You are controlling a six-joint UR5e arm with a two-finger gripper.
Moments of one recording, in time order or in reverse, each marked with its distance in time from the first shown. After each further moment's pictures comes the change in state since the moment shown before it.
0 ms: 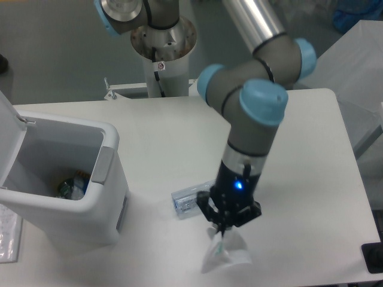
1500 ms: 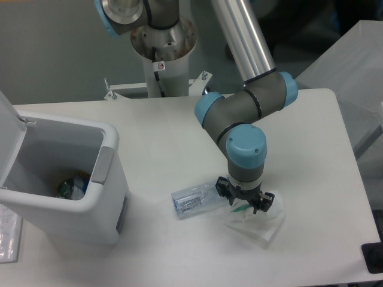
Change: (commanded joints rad) arm 0.017 -0.211 -0.173 0.014 0.646 0.454
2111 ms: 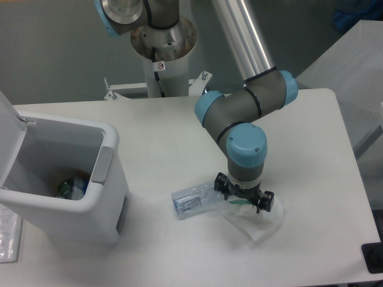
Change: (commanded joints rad) arm 0.002 0.006 -0.006 -0.021 0.002 0.071
